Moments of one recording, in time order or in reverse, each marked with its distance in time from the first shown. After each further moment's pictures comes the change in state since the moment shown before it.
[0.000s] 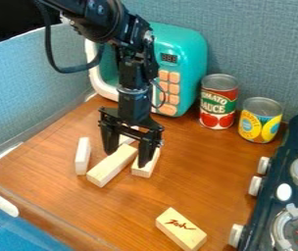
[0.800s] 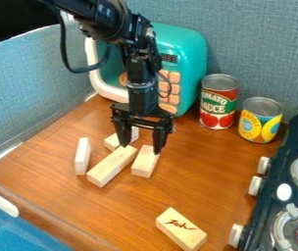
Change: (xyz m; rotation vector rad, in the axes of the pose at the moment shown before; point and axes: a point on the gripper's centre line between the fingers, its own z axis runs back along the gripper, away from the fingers) arm 0.043 0.001 -0.006 -0.081 -0.094 0.144
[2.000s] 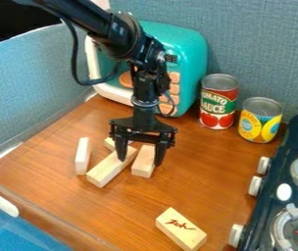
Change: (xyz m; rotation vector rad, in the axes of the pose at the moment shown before) arm -0.010 0.001 -0.021 0.121 -0.008 0.221
